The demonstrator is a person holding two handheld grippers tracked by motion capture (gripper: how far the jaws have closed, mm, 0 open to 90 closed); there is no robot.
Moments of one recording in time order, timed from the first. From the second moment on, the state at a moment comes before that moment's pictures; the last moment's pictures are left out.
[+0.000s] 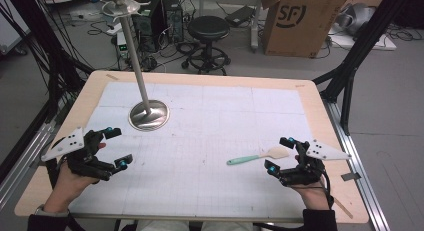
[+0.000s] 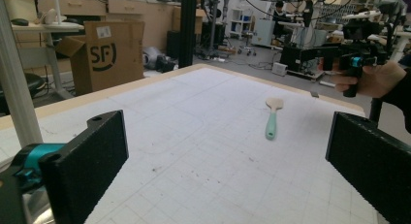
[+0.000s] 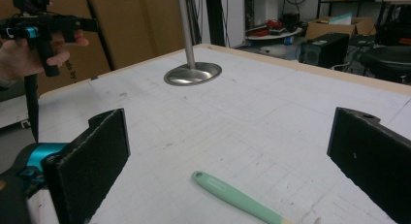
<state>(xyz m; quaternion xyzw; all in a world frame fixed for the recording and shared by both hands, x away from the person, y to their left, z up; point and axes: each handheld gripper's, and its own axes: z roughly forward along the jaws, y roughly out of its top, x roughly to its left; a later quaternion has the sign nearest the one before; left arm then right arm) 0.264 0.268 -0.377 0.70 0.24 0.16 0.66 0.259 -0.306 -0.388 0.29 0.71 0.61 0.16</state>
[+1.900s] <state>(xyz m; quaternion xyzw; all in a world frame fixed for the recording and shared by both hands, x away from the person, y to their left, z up) 0.257 0.268 -0.385 0.71 0.24 0.17 0.64 0.337 -0.299 -0.437 0.40 0.81 0.41 0.11</state>
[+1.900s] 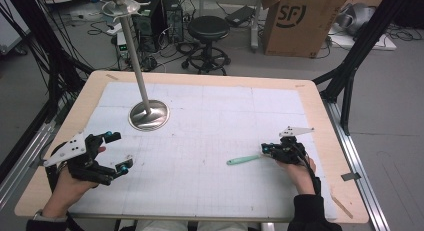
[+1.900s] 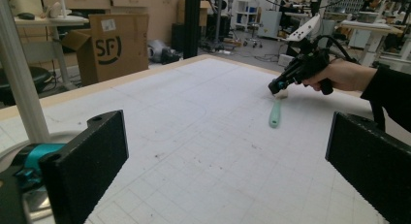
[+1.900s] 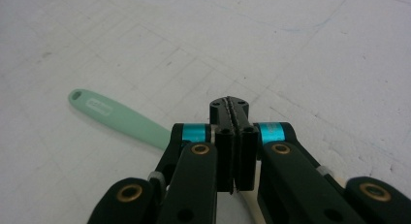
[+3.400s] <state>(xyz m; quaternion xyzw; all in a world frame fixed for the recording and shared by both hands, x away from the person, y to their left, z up) 0.263 0.265 -0.387 0.70 0.26 0.16 0.64 0.277 -0.298 -0.439 0.32 0.84 0.42 0.10</state>
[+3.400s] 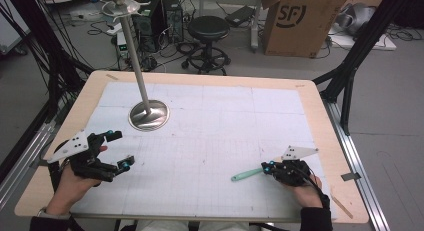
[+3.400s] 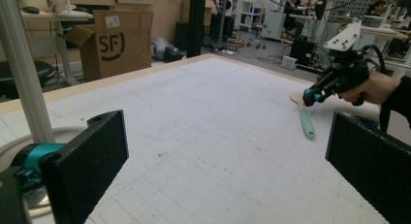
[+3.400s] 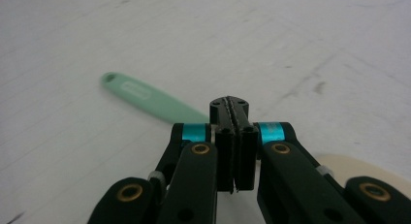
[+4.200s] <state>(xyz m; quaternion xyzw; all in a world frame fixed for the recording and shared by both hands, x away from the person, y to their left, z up) 0.262 0.266 -0.389 0.71 0.26 0.17 0.63 0.276 -0.256 -0.445 0.24 0.89 0.39 0.06</state>
